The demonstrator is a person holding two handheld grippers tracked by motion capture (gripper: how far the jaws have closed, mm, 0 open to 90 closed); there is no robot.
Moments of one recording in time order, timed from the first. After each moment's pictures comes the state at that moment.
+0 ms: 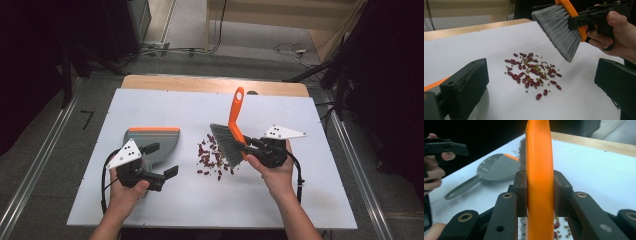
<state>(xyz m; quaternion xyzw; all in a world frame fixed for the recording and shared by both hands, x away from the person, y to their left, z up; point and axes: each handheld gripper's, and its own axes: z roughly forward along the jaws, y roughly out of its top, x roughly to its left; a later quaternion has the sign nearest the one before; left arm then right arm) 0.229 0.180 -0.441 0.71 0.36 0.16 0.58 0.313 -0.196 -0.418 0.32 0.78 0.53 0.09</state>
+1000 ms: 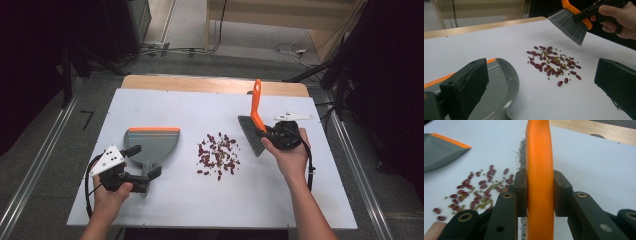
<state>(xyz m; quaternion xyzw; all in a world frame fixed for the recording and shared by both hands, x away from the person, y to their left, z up) 0.218 0.218 -0.454 0.70 0.38 0.20 0.57 0.366 -0.229 -0.422 0.43 0.80 0.39 0.17</state>
